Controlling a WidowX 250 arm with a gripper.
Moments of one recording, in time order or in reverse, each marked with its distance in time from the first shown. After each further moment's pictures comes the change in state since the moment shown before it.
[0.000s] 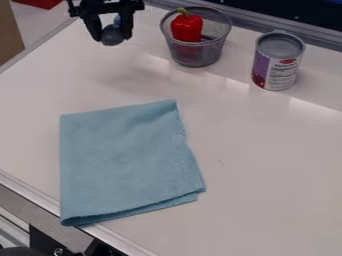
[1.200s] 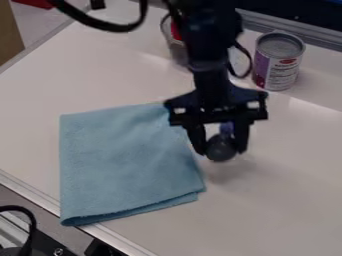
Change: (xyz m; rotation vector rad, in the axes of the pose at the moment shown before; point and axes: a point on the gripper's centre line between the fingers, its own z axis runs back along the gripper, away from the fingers) arm -0.188 -0.140 -0.038 -0.100 0.172 -0.107
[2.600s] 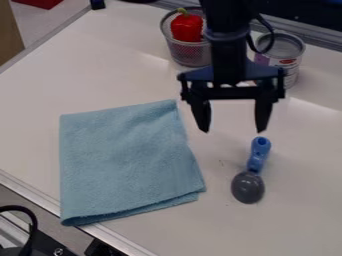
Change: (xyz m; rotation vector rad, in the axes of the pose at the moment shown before) arm 0.026 0.004 0.037 0.031 -0.019 -0.032
